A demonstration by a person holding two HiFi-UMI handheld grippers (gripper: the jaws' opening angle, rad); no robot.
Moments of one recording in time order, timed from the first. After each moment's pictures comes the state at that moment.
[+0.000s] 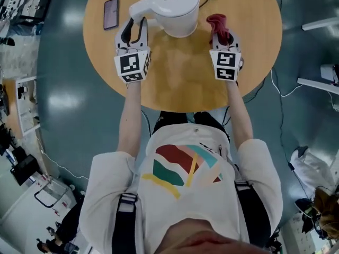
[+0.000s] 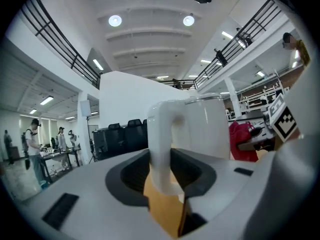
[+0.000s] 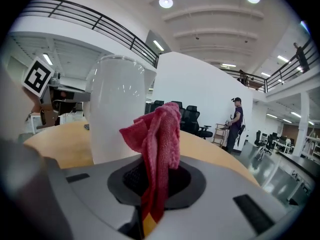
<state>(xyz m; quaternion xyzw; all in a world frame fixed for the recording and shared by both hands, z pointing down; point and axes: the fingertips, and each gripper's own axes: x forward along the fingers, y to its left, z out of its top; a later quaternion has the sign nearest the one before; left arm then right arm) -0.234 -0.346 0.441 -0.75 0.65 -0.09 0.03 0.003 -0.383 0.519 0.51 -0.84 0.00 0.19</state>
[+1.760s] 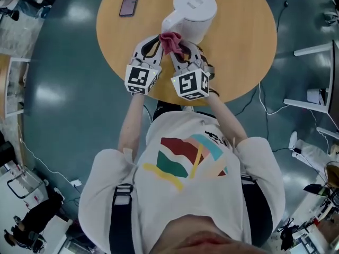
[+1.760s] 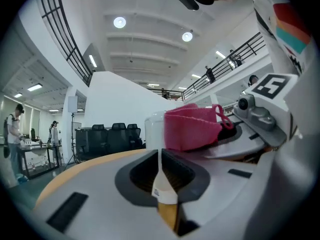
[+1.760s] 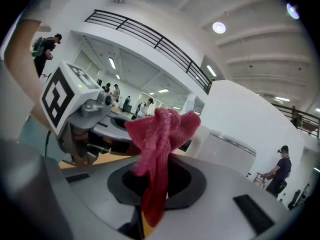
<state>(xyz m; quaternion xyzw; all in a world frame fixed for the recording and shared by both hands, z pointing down) -0.214 -0.211 0.433 -0.82 0.57 -0.04 0.01 -0.194 -0.198 0.434 0.27 -0.92 -0.19 0.19</state>
